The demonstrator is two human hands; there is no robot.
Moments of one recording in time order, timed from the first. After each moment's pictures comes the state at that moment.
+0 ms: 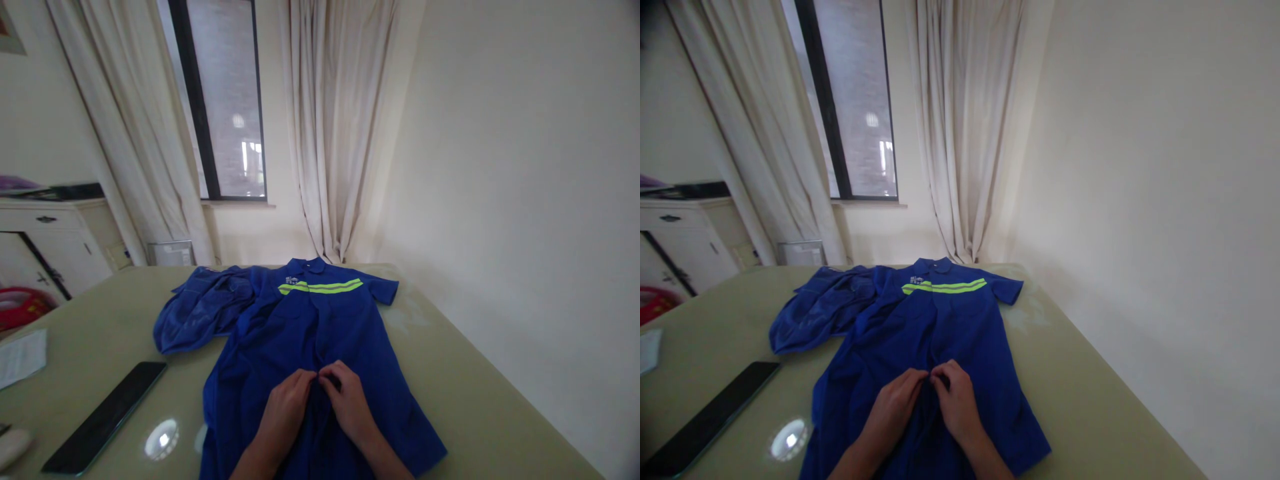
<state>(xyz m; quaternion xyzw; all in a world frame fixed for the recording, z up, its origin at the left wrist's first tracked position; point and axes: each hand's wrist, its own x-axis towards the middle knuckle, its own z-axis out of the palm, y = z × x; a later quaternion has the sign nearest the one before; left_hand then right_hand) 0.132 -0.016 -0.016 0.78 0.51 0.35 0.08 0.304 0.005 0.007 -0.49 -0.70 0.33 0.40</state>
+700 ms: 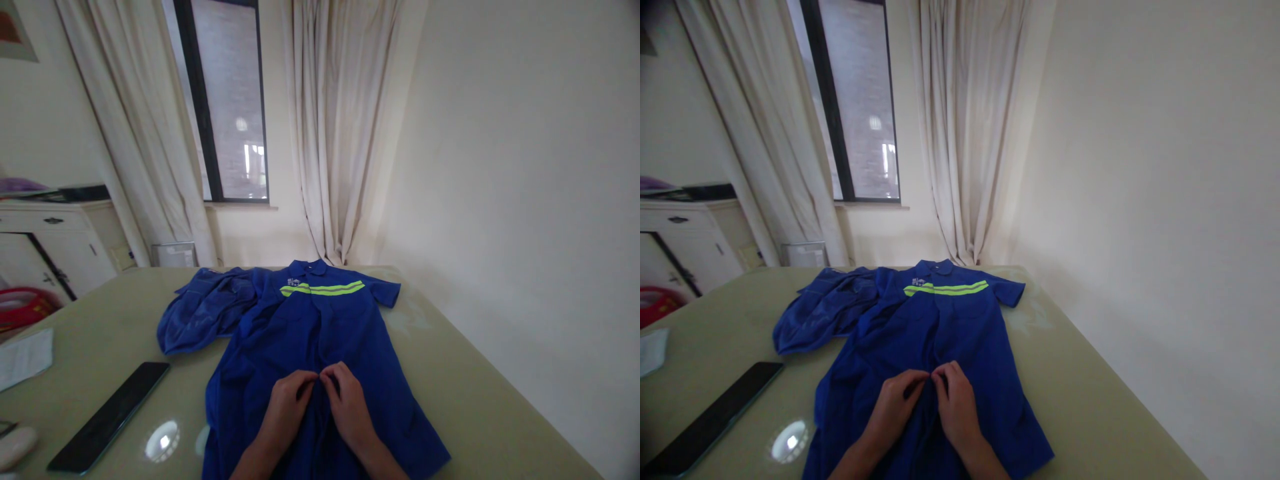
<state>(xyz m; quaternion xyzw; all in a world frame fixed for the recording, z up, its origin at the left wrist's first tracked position) 0.132 -0.010 -0.008 0.71 0.51 0.43 0.22 0.299 0.002 -0.003 -0.49 -0.71 0.29 0.41</state>
